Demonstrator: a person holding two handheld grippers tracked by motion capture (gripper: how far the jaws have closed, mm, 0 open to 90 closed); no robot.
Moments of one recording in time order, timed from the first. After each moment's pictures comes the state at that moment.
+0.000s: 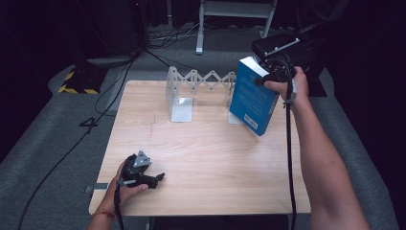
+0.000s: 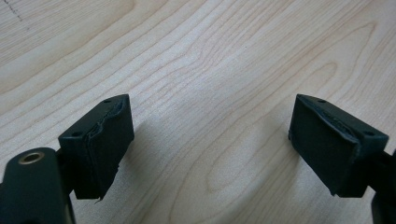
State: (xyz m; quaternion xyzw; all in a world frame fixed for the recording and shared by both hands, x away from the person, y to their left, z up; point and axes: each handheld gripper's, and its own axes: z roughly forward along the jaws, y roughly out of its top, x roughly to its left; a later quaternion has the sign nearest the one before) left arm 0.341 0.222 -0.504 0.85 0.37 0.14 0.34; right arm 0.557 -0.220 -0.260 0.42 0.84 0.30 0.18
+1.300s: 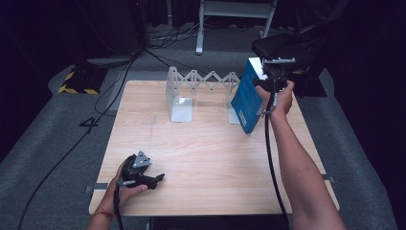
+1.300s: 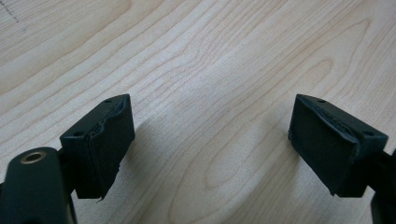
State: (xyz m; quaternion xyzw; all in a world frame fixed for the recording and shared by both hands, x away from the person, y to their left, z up) left arm 0.340 0.224 -0.504 0.85 0.37 0.14 0.34; right arm 0.554 -0.209 -0.310 0.53 0.71 0.35 0.30
